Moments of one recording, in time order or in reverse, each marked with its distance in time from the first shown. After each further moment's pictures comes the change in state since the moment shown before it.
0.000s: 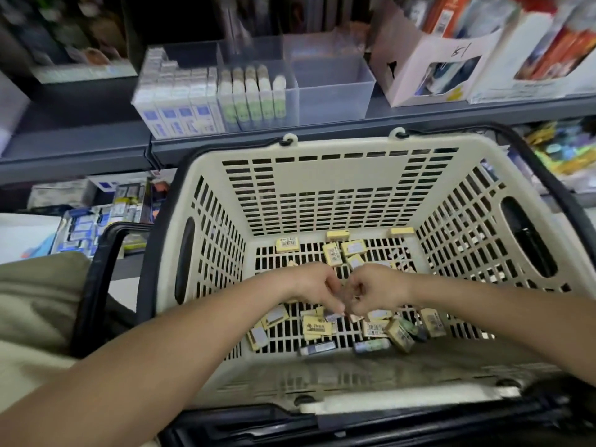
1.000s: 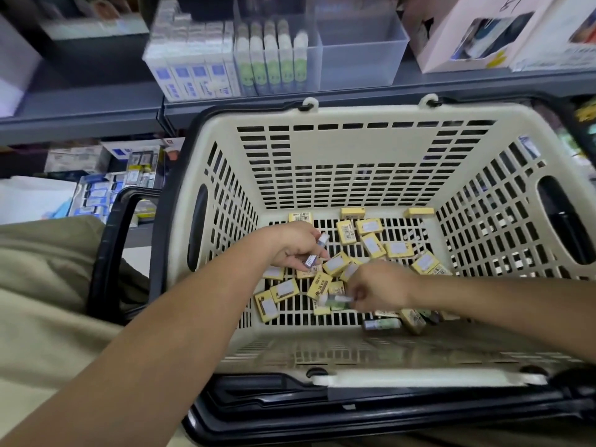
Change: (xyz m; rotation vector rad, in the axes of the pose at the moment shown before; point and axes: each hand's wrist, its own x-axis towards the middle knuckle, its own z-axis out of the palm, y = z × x) left_hand 0.002 -0.032 -0.021 -0.724 0.139 -0.268; right_hand 0.006 -0.002 0.030 -0.337 0.003 -0.100
